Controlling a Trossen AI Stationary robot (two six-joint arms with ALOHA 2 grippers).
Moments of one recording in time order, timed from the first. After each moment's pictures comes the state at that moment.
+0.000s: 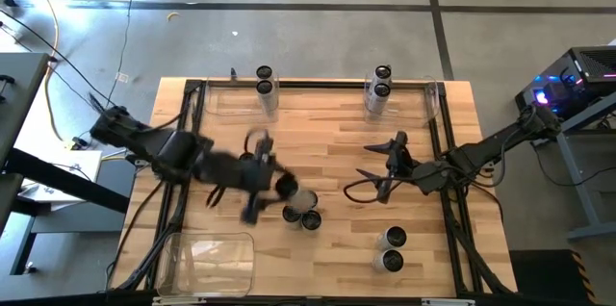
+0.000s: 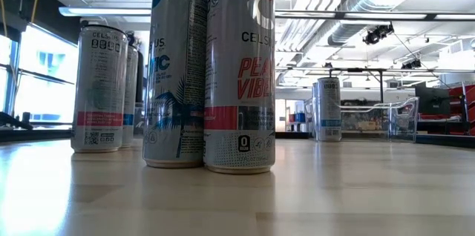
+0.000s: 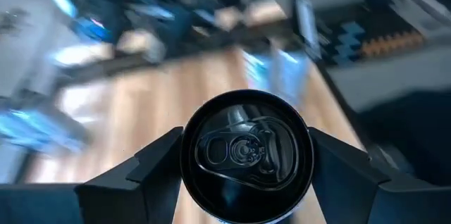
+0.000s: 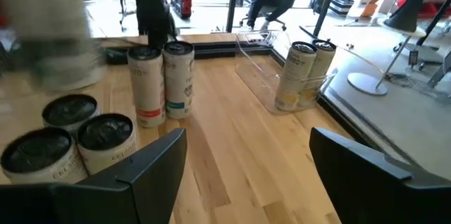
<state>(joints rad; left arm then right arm) -0.45 1.44 1.62 -0.75 -0.32 -0.01 0.47 1.05 0.82 -0.18 0.81 0.21</state>
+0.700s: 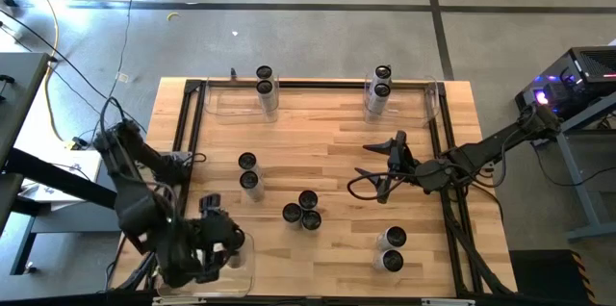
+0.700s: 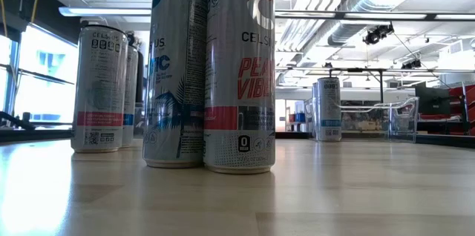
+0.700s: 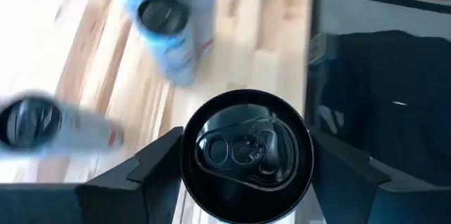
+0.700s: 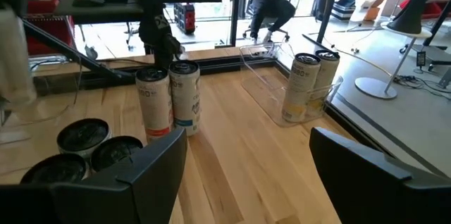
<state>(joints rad) -0.92 1.57 1.68 -1.28 -0.49 -1.00 0.47 1.05 0.82 -0.11 0.81 0.20</state>
